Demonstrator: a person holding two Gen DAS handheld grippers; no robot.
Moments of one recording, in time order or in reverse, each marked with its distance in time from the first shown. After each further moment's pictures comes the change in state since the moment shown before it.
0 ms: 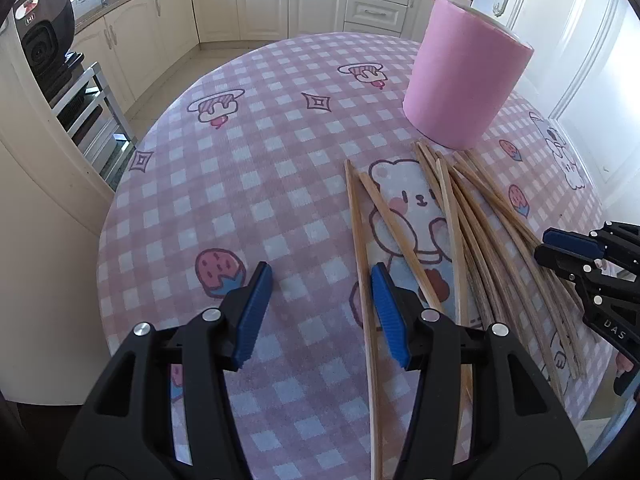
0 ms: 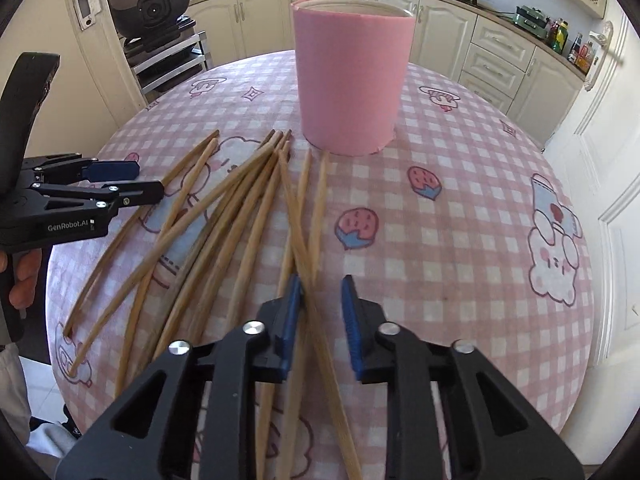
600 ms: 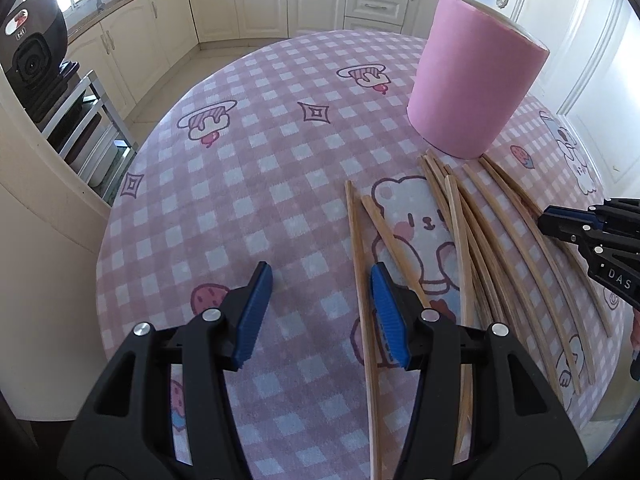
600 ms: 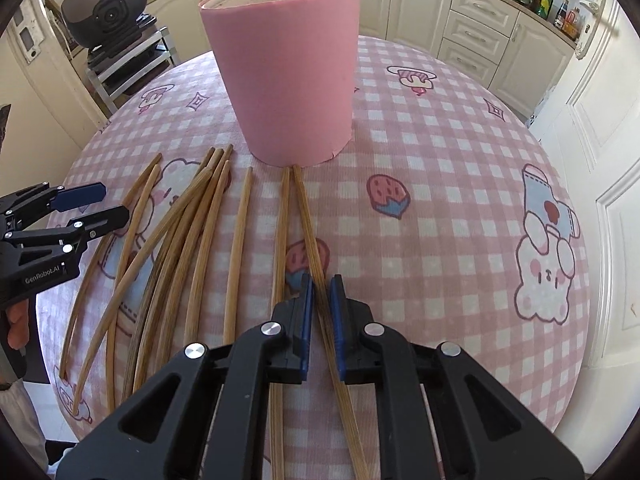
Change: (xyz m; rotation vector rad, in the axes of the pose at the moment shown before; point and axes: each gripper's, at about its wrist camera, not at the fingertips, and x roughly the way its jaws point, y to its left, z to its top) left arm 0.013 -0.010 0.019 0.037 0.017 0.041; right arm 0.022 -0.033 0.035 0.092 0.108 -0.031
